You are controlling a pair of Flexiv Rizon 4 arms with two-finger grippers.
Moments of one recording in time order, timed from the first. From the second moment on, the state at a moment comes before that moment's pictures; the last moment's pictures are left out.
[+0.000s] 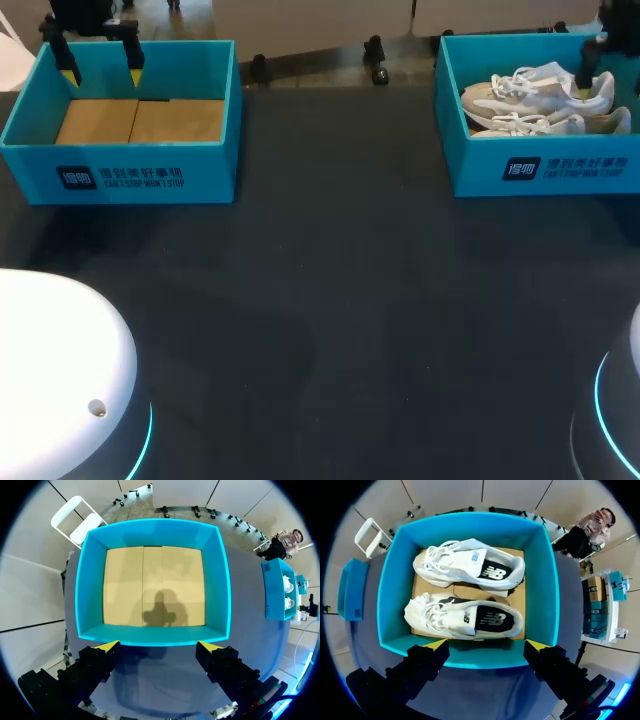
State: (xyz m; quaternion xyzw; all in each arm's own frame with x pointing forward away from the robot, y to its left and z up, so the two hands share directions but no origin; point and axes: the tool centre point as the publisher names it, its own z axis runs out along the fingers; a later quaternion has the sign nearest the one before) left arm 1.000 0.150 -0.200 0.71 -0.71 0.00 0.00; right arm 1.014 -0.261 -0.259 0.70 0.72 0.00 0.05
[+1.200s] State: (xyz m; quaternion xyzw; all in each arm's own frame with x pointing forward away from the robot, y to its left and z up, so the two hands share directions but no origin) left arm 1.000 0.150 -0.200 0.71 -0.71 0.00 0.00; right arm 1.010 -0.298 -0.312 0.69 0.71 -0.01 0.08
